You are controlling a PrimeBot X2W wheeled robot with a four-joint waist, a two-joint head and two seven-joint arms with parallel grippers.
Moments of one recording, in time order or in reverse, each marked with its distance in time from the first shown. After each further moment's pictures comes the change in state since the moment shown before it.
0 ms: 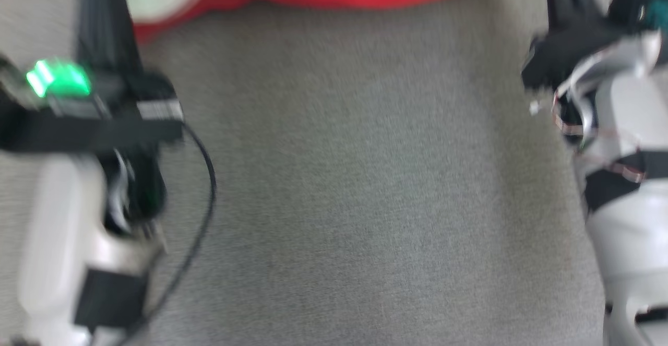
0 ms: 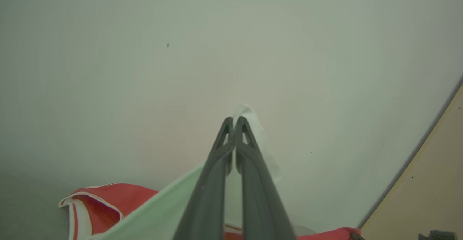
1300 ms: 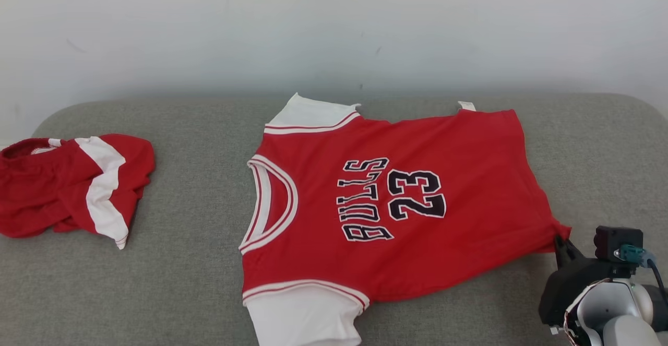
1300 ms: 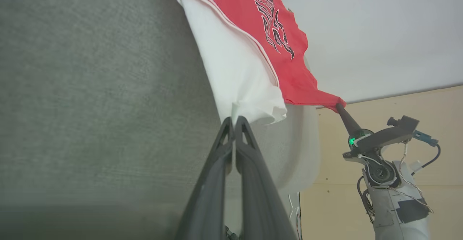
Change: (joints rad) left arm 0.975 0.124 -0.220 -0.139 -0.494 0.053 0.453; right arm 0.828 0.159 -0.361 -0.373 -0.107 0.000 0.353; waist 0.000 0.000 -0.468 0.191
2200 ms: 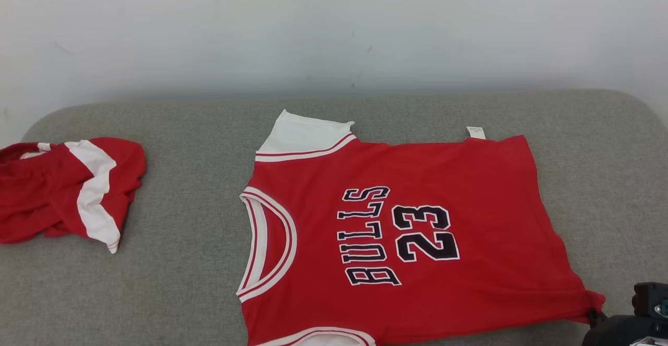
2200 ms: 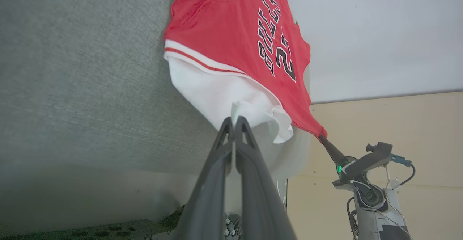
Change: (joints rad) left arm 0.156 0.064 0.042 -0.146 -0.105 0.039 0.055; right arm 0.284 0.076 -0.129 -0.337 0.030 0.000 0.334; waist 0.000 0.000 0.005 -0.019
